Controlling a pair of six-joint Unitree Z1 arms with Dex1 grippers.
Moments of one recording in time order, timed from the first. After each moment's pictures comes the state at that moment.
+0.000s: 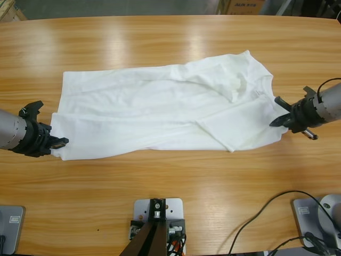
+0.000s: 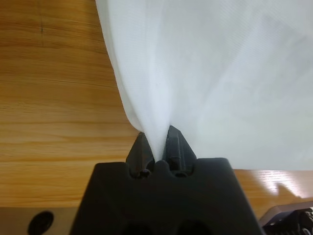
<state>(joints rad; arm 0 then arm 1) -0.58 1.64 -0.70 0.48 -0.02 -0.85 0.12 1.65 -0.58 0.33 0.24 0.86</state>
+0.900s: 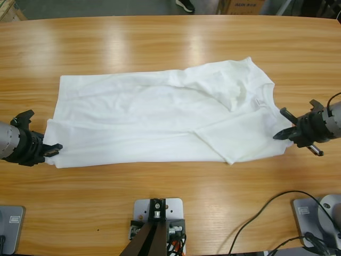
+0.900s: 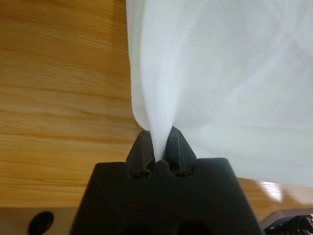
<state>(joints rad) -0.56 1.62 -0.64 0.48 -0.02 -0.95 0.12 1.56 -0.50 0.38 0.29 0.93</state>
